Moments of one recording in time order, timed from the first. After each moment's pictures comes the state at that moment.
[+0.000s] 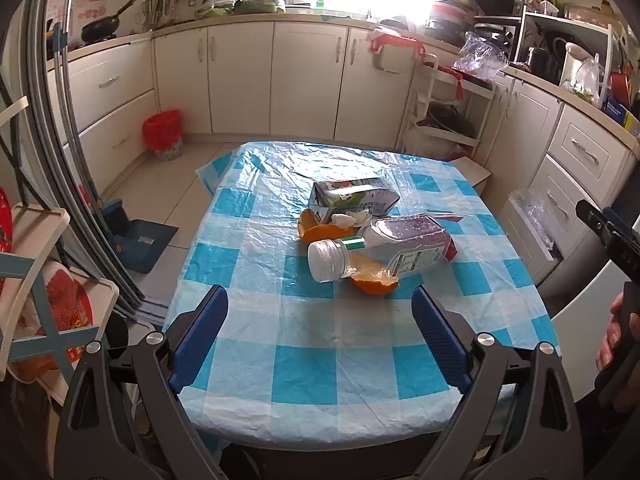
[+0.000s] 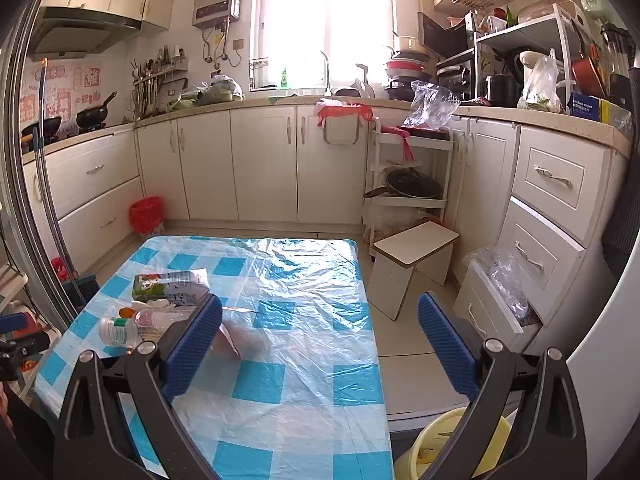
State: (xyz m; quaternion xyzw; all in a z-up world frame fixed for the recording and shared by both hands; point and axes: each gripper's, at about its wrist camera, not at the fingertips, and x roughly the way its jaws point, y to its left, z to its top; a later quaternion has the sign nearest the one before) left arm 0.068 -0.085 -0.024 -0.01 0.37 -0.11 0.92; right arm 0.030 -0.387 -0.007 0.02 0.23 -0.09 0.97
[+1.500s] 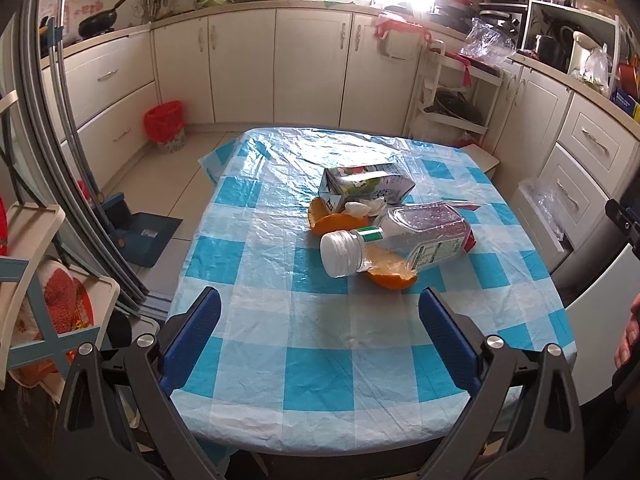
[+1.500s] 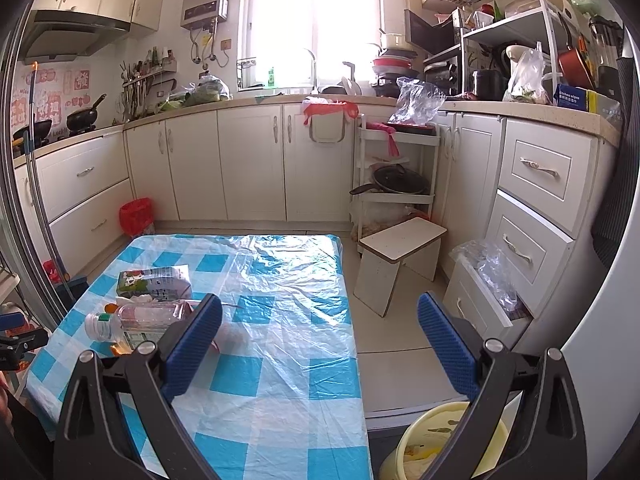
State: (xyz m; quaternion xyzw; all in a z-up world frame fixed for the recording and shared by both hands) left arm 0.083 -0.079 -0.038 0.00 0.39 -0.09 0.92; right arm 0.021 -0.403 -0.008 0.03 0.23 -0.10 0.97
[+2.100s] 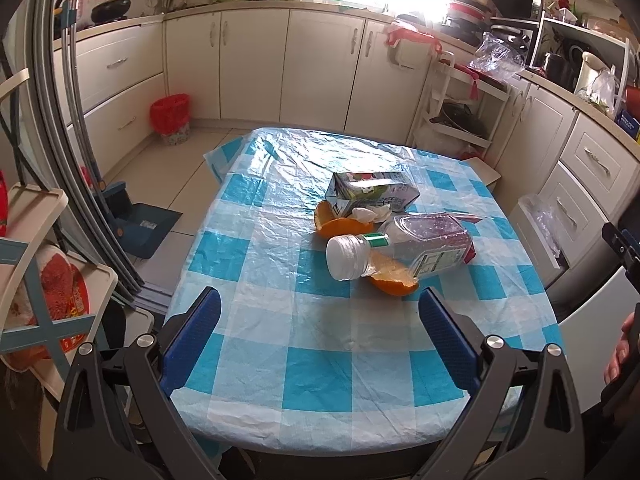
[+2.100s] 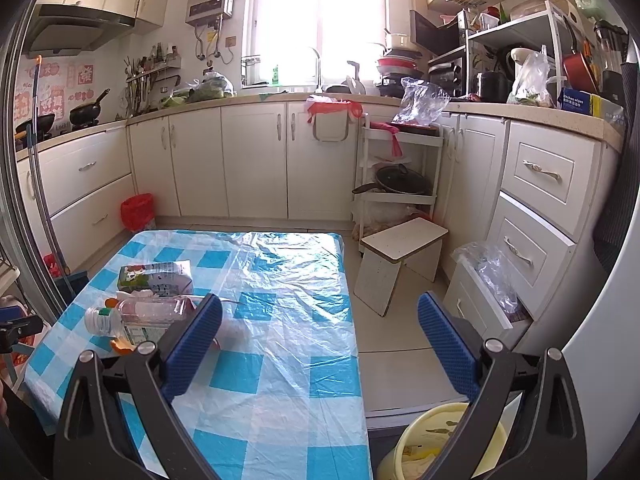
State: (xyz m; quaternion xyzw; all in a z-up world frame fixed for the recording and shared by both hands) left arm 0.081 -0.071 -0.038 -0.03 0.38 -0.09 0.92; right arm 0.021 -0.400 -0.012 0.02 0.23 -0.10 0.97
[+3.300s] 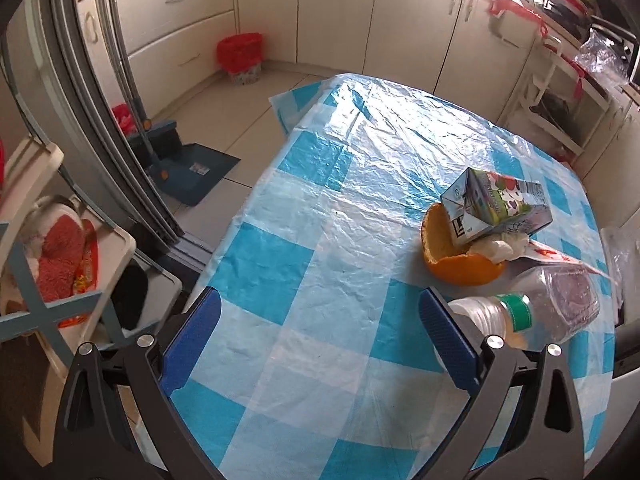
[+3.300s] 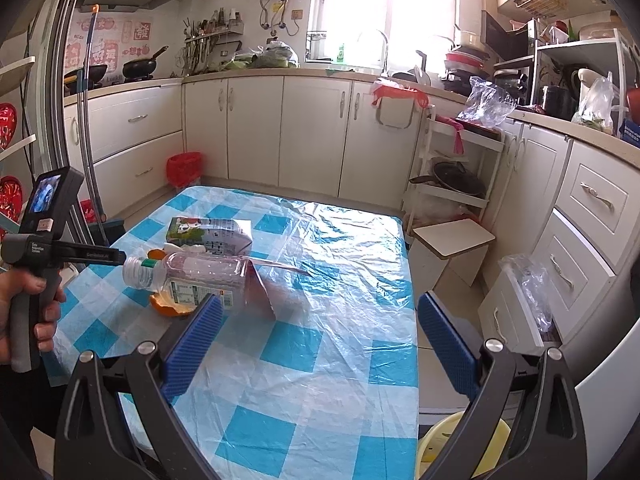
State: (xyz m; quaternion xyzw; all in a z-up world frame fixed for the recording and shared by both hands) left arm 0.192 -0.051 -0.100 -0.08 0.48 0.05 0.87; right arm 0.034 -0.350 -0.031 -0.04 0.27 0.00 0.96
